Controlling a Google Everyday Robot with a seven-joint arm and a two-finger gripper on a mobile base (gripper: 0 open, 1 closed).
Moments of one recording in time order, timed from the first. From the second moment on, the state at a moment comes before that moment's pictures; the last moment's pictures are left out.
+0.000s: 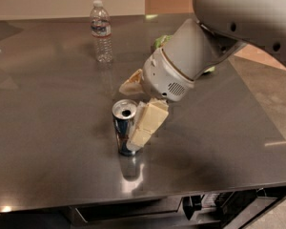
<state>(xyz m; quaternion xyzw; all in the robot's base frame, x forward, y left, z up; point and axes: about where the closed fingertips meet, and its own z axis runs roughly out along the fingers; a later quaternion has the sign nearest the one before) 0.427 0.028 0.906 -0.72 0.61 0.25 0.23</state>
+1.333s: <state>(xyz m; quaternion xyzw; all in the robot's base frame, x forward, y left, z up) 0.439 0.020 0.966 -0.72 0.59 0.27 0.25</state>
